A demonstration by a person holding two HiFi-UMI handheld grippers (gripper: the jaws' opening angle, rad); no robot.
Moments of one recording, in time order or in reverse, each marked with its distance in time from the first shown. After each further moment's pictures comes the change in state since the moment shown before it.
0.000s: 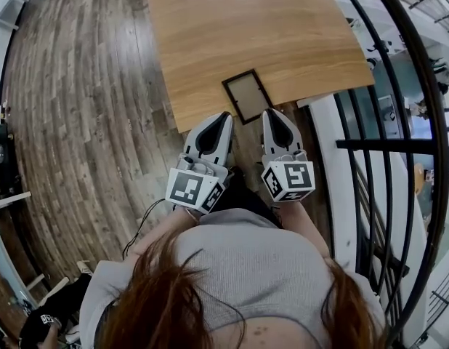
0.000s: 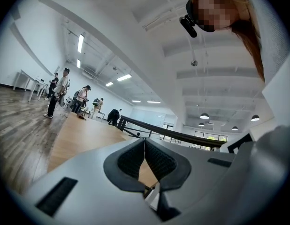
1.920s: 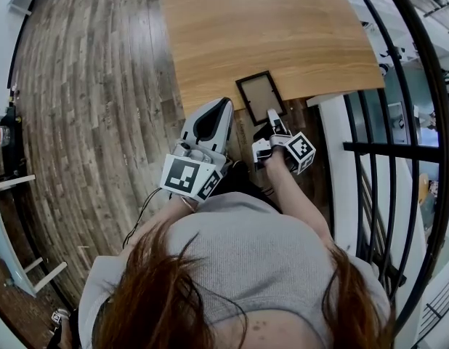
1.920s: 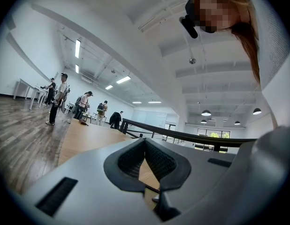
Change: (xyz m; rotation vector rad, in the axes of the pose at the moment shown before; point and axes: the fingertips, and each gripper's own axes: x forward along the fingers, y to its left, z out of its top) left arm -0.005 0.013 0.022 0.058 -0.009 0.028; right arm 0.033 -0.068 -0.159 1.395 0.013 -0.132
